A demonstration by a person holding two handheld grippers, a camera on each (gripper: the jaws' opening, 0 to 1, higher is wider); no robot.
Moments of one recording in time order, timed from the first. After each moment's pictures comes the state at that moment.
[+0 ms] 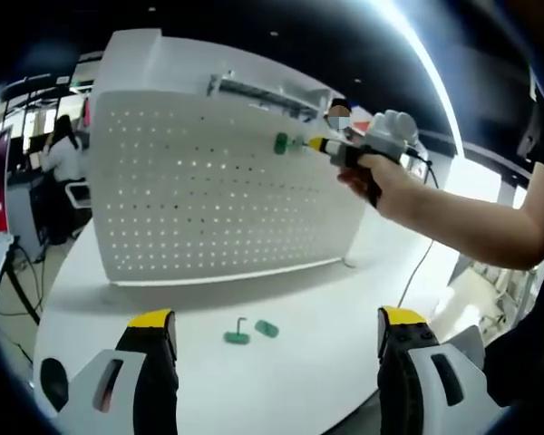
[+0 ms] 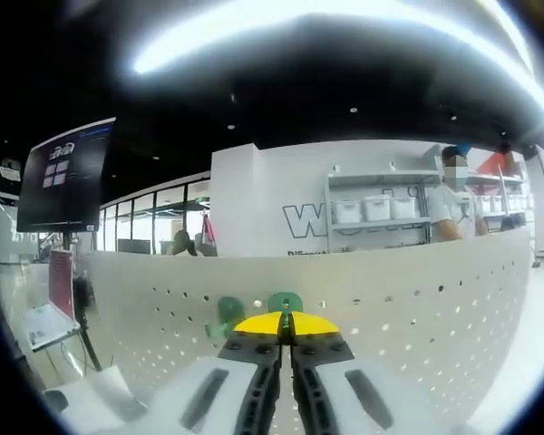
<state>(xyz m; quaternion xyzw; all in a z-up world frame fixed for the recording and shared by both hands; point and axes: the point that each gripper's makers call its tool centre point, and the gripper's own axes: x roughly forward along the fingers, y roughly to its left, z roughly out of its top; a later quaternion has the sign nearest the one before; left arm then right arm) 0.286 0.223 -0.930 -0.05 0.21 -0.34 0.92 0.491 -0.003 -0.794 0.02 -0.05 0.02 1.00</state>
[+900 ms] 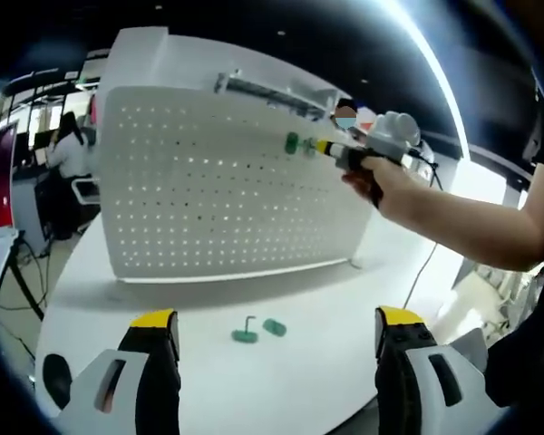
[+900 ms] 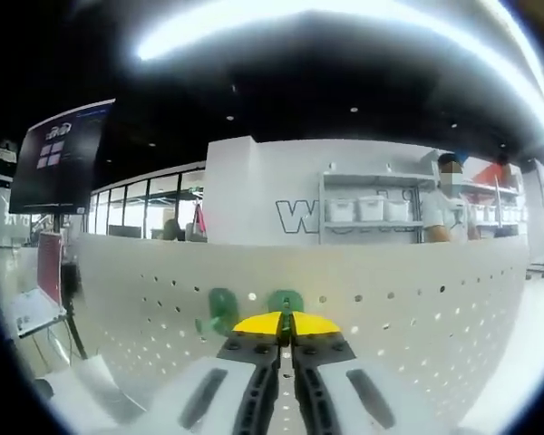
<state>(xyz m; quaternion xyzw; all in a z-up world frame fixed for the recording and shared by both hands) 0.291 0.234 -0.931 -0.06 0.21 -0.32 0.92 0.500 -0.006 -0.801 0.00 -0.03 0.00 1.00</state>
